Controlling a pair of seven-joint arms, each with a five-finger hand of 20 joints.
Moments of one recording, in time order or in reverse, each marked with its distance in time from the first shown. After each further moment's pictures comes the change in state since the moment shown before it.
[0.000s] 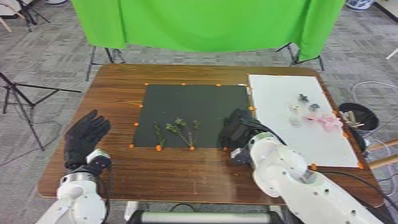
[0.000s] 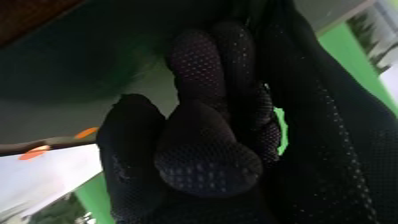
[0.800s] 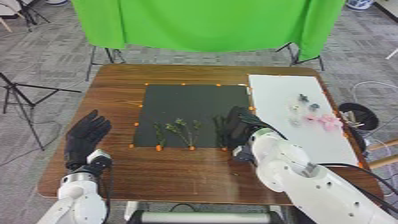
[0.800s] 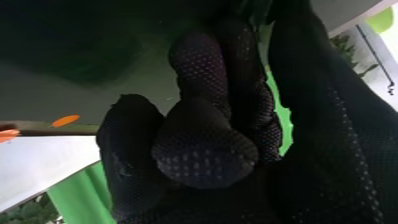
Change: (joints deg) left arm 0.0 -0.1 0.2 0.0 0.0 0.0 0.1; right arm 4.0 2.4 -3.0 0.9 0.8 -1.9 -1.5
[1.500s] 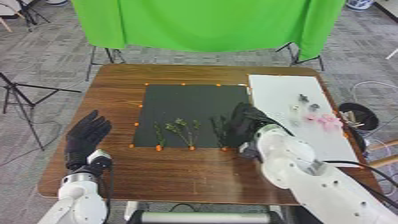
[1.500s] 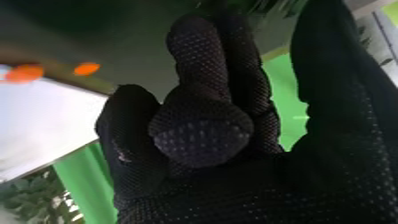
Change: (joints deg) left arm 0.1 -0.1 0.1 0.0 -0.1 0.0 0.1; right arm -1.2 0.6 3.8 -1.4 -2.1 -2.8 1.6
